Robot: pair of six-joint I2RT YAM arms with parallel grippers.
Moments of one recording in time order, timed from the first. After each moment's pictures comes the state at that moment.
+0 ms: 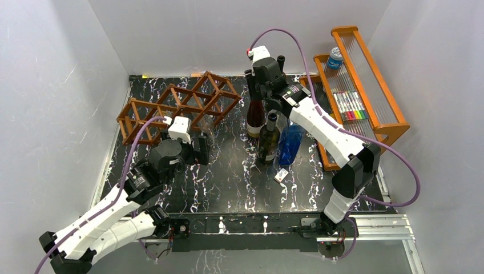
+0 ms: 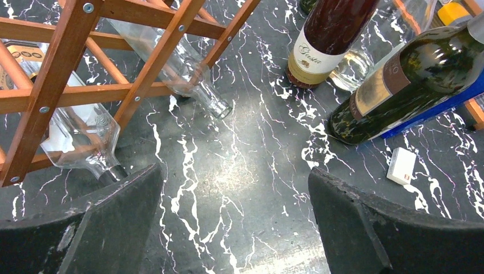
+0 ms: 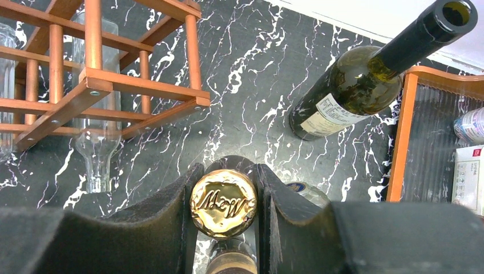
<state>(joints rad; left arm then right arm) -0.83 0.70 0.80 -0.49 -0.47 -0.30 0.72 1.71 1.81 -0.62 0.31 0.13</state>
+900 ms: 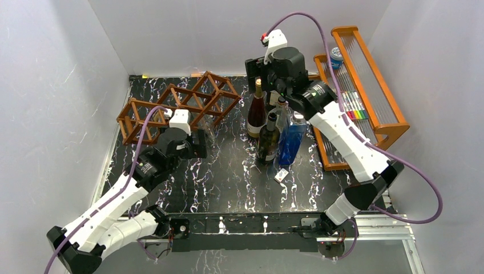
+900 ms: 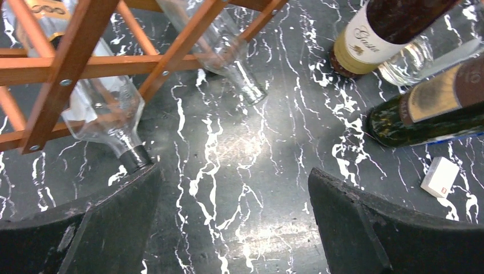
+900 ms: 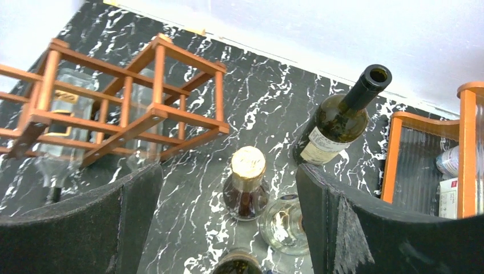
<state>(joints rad) -0.71 0.85 0.87 -0.58 -0.43 -0.35 0.72 1.58 1.87 -0.63 0.26 0.11</state>
